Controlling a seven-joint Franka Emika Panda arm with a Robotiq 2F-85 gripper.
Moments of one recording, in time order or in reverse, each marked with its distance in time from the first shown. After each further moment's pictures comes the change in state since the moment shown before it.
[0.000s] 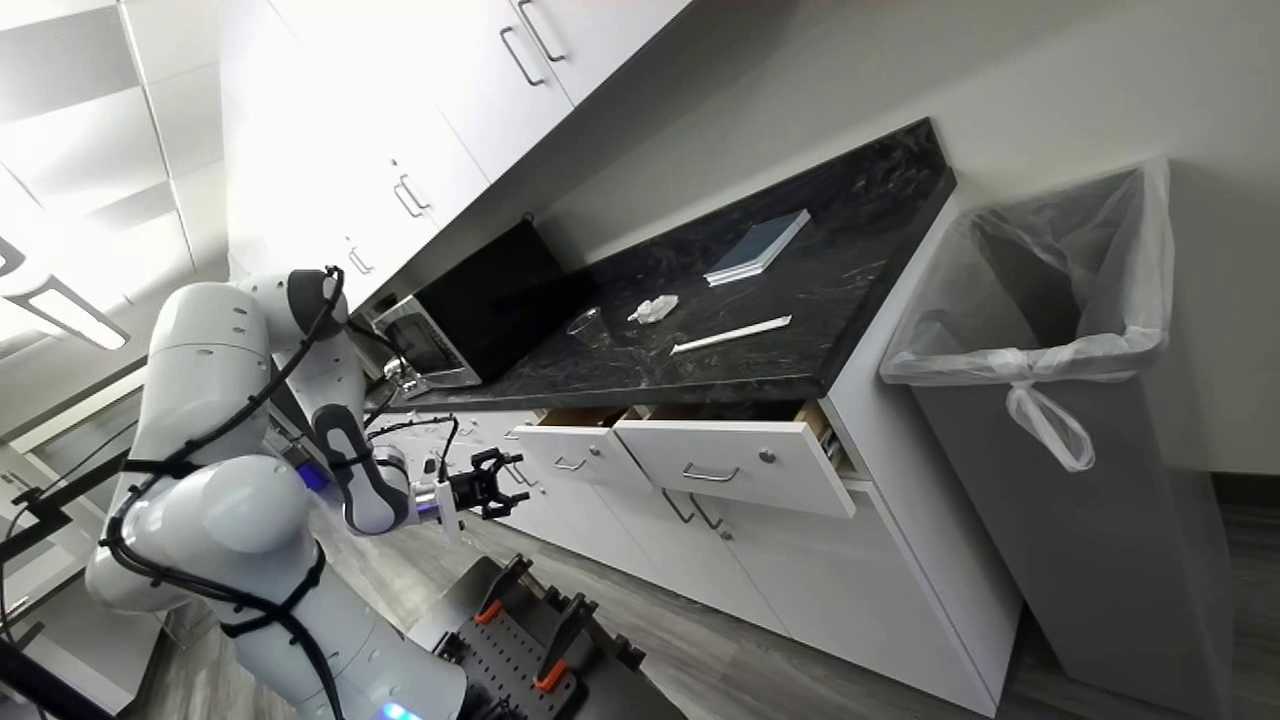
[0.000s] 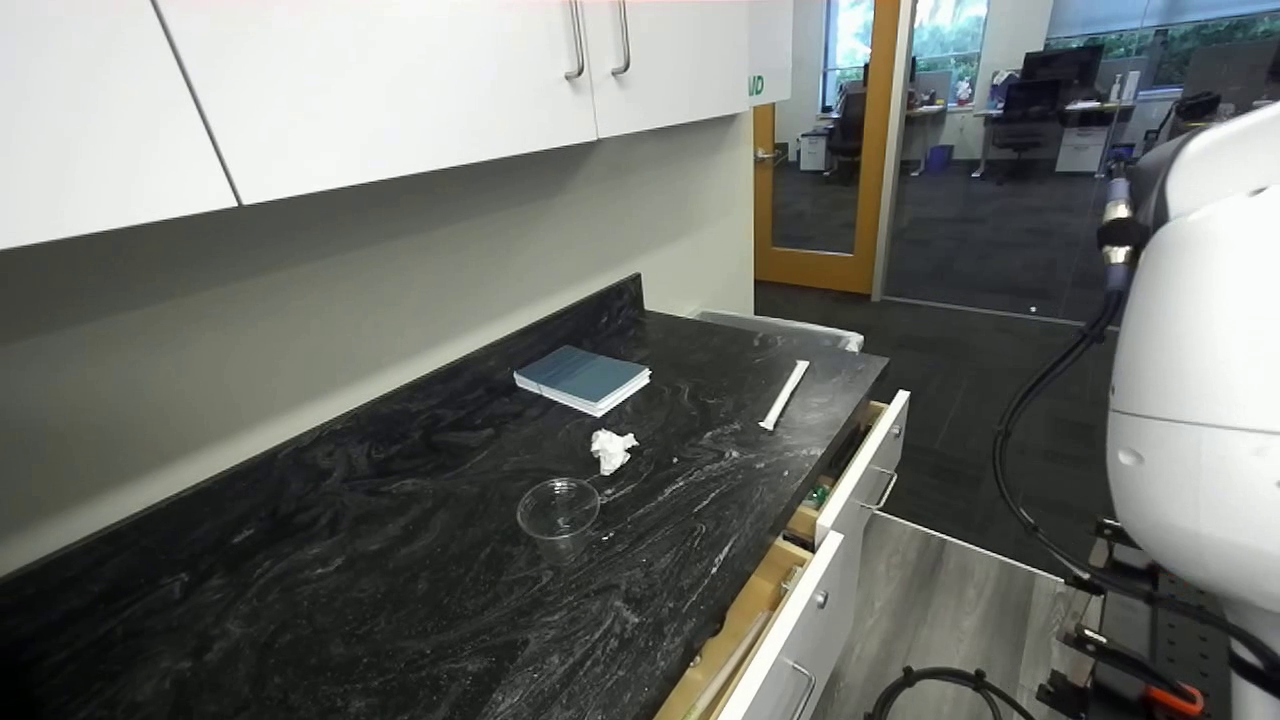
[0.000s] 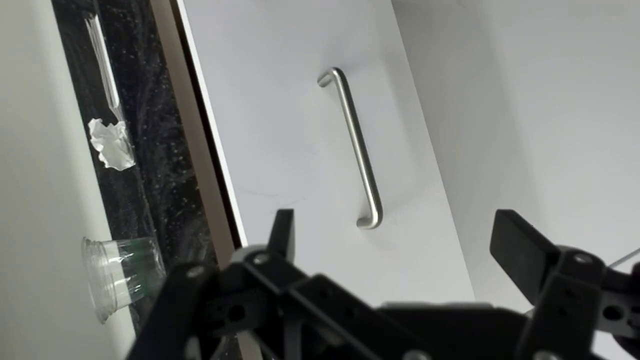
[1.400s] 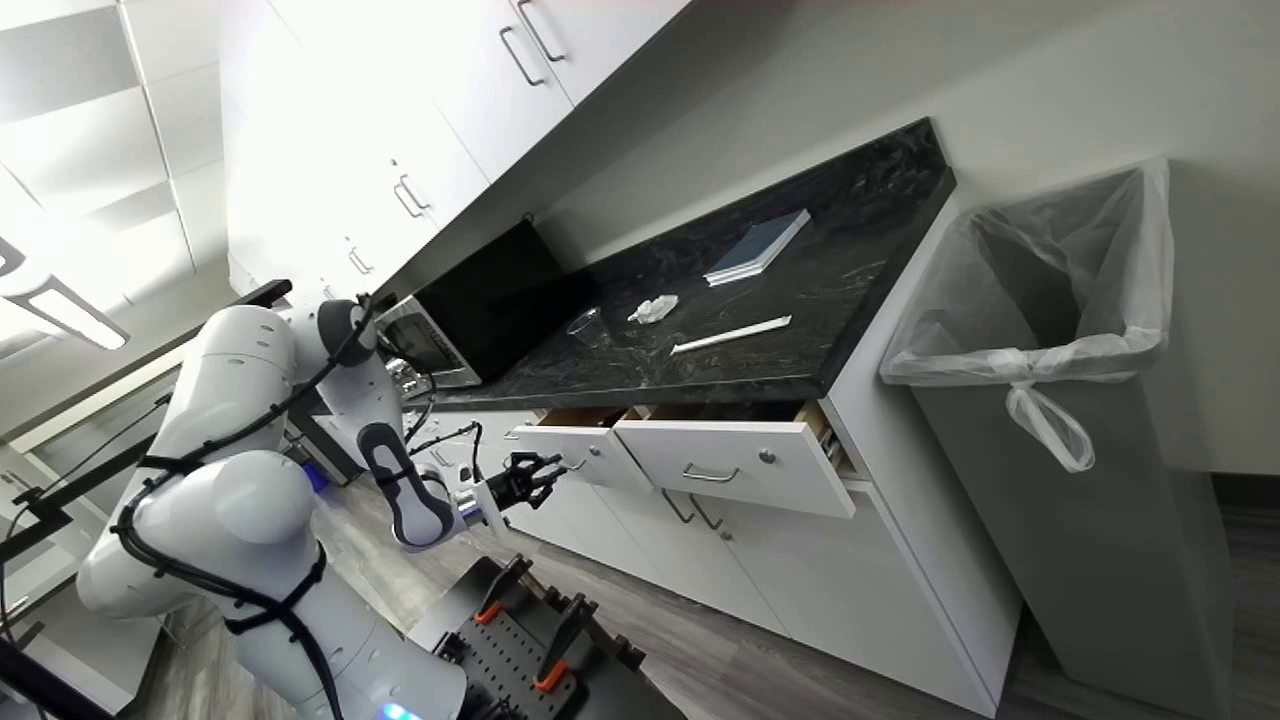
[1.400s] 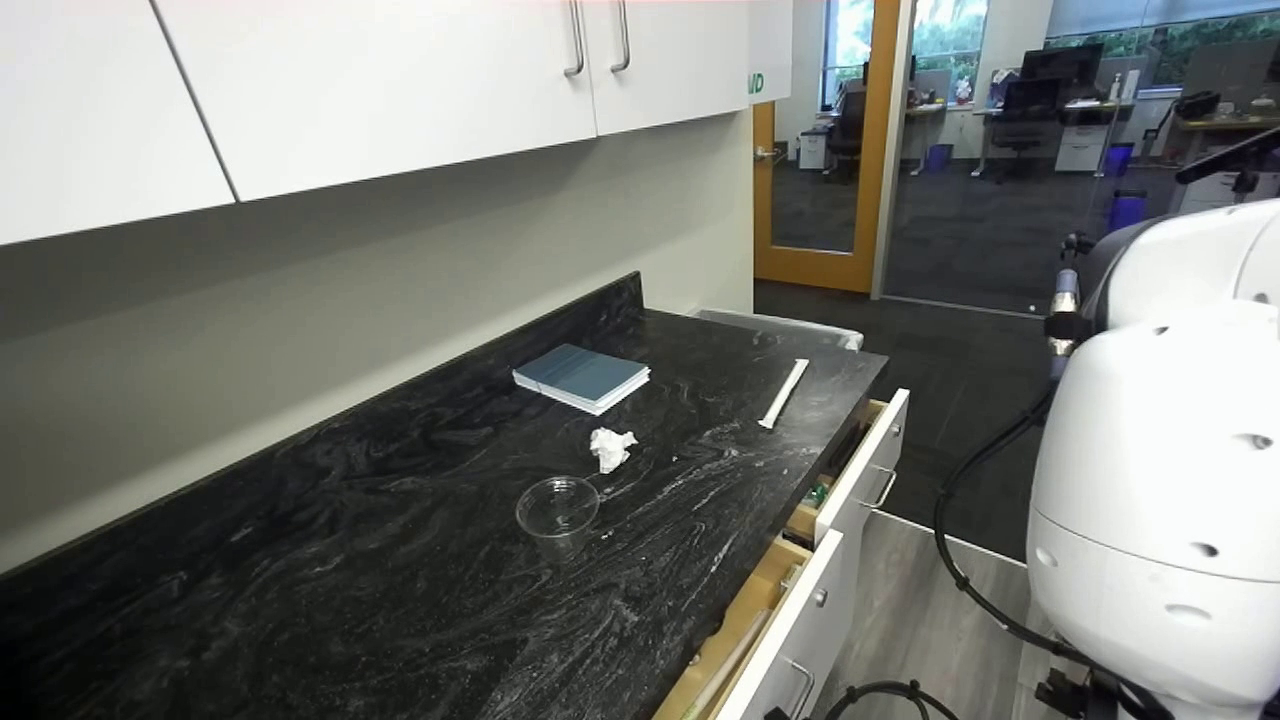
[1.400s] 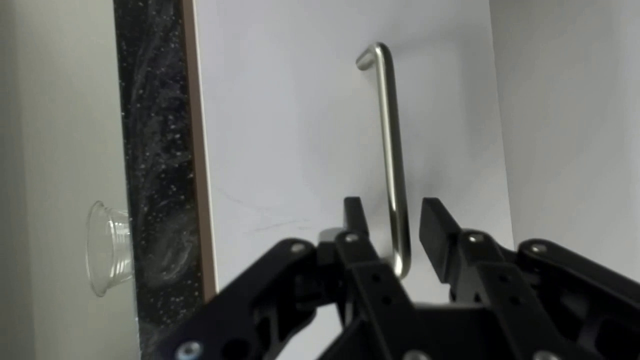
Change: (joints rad) arm 0.084 0.178 -0.156 0.152 -0.155 -0.123 -0.048
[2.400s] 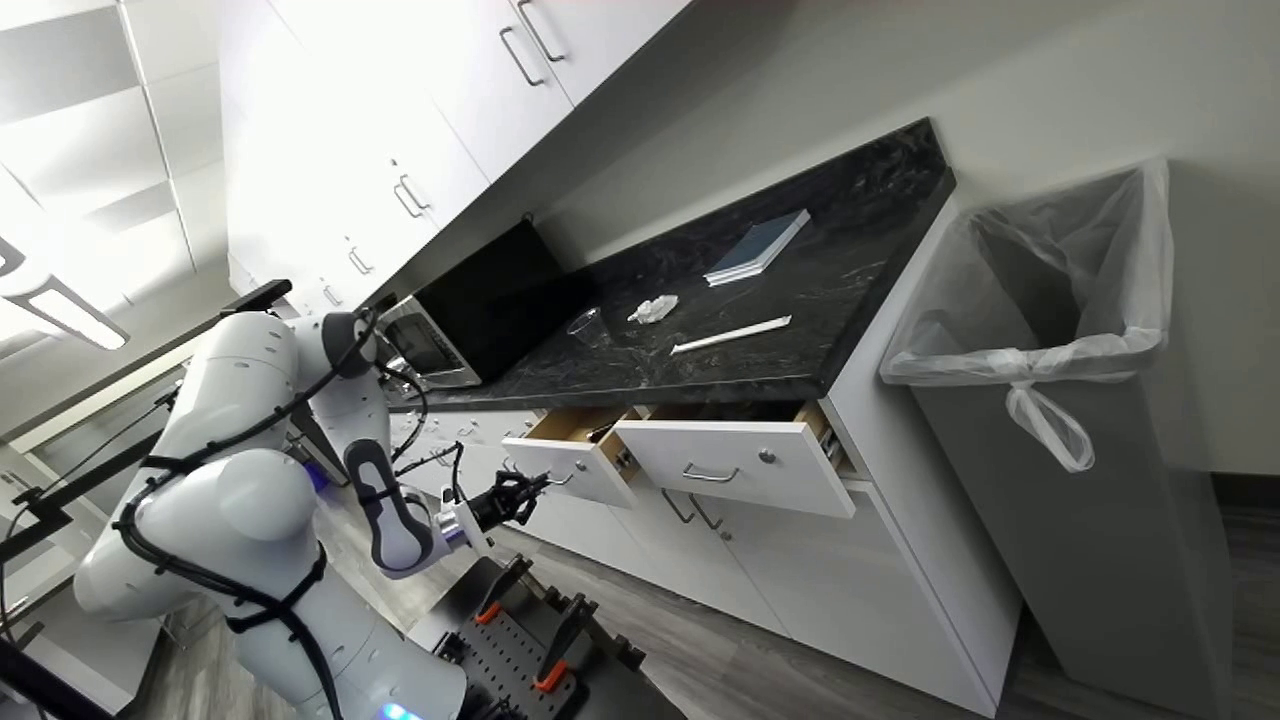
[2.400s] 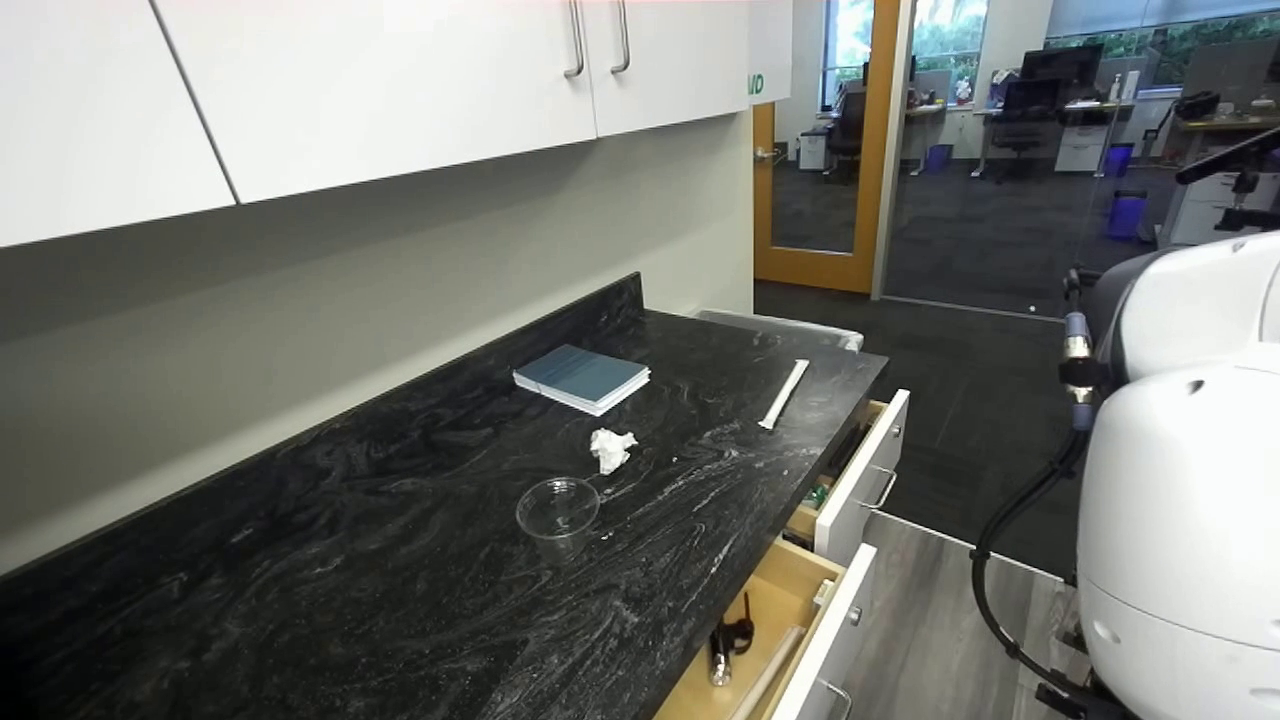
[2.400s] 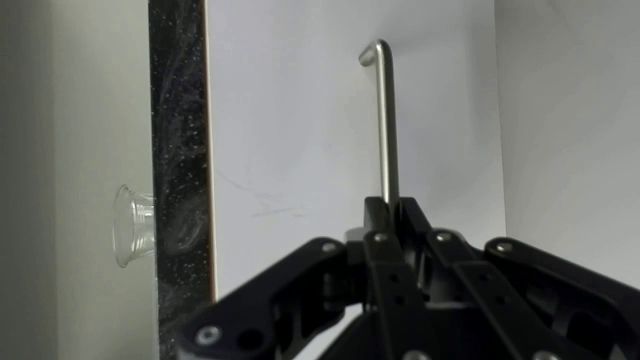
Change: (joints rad) arm 0.034 0.041 0.067 -0.033 0.031 -0.134 0.027
